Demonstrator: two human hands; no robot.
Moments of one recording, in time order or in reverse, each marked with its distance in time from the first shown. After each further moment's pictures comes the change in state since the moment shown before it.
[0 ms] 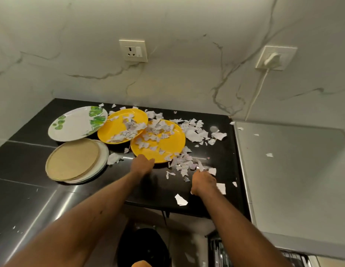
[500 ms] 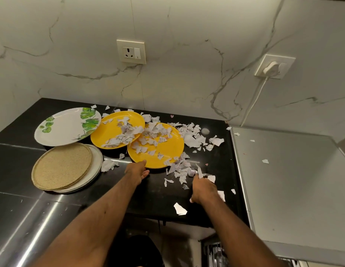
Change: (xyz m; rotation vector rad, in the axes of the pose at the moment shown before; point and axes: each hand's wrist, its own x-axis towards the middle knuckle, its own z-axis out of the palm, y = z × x) left_hand 0.031 0.000 0.005 -0.991 -0.118 -0.475; right_hand 0.001 -0.006 -0.007 -0.047 -0.030 0.008
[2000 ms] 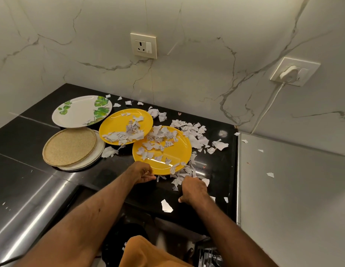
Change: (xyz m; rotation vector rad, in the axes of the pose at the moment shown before) left_hand -0.064 -0.017 0.029 0.230 -0.012 -0.060; right_hand 0.014 0.019 -0.006 -0.118 0.029 -0.256
